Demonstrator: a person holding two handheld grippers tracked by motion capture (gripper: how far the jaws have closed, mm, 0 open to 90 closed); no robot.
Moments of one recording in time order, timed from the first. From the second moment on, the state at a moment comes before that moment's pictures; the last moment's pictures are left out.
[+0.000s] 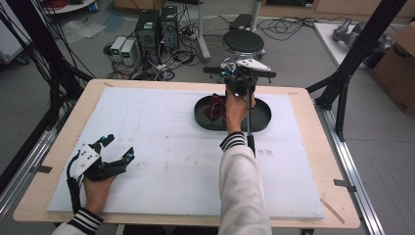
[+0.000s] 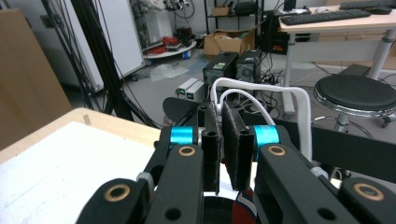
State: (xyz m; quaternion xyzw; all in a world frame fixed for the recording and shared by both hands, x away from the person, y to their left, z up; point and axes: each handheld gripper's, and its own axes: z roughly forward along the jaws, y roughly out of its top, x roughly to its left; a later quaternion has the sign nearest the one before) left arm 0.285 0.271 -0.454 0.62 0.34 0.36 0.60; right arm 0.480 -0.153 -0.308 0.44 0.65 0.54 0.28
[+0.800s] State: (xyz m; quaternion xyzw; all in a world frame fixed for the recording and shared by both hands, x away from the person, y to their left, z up) left arm 0.285 0.271 -0.454 0.62 0.34 0.36 0.60; right arm 0.479 -0.141 -0.313 0.43 0.70 0.49 0.28
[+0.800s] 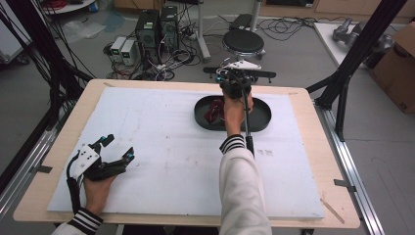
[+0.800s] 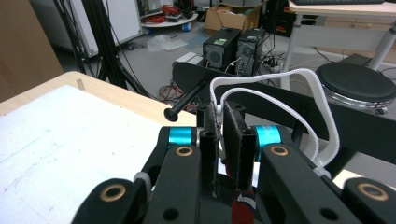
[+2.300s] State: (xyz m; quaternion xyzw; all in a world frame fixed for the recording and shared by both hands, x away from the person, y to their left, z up) left arm 0.284 0.270 -0.454 0.63 0.34 0.37 0.60; right arm 0.308 -0.220 -0.300 0.33 0.73 0.54 0.27
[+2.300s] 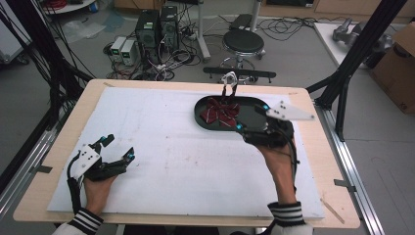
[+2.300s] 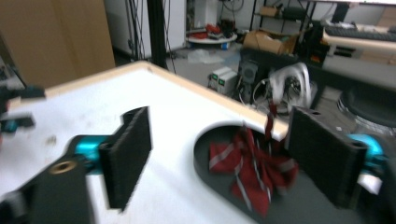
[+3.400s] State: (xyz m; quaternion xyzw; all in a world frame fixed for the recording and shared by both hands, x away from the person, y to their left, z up) left arm 0.284 0.269 -0.454 0.63 0.34 0.37 0.60; right arm 0.259 -0.276 -0.453 0.36 0.63 0.60 0.33
